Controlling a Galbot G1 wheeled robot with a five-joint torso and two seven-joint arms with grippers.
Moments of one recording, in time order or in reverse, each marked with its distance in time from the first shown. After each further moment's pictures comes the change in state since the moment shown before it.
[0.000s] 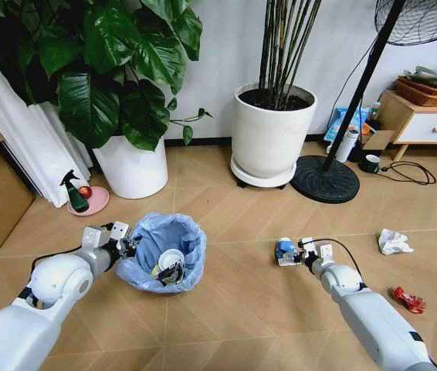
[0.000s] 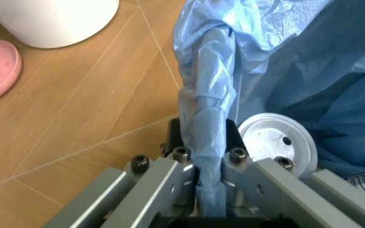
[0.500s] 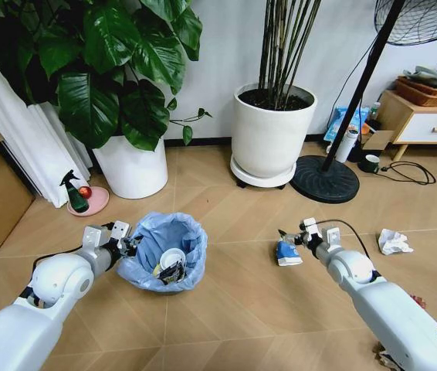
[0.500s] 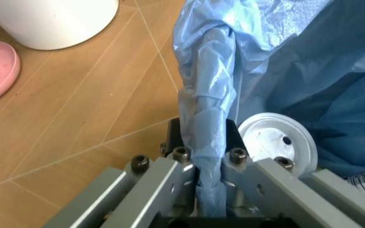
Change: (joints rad) left arm 0.001 -0.008 -0.010 -0.002 0.001 0.000 0.004; right arm -0.066 -0.140 -0.017 0.299 0.082 -0.053 0.072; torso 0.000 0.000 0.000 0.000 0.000
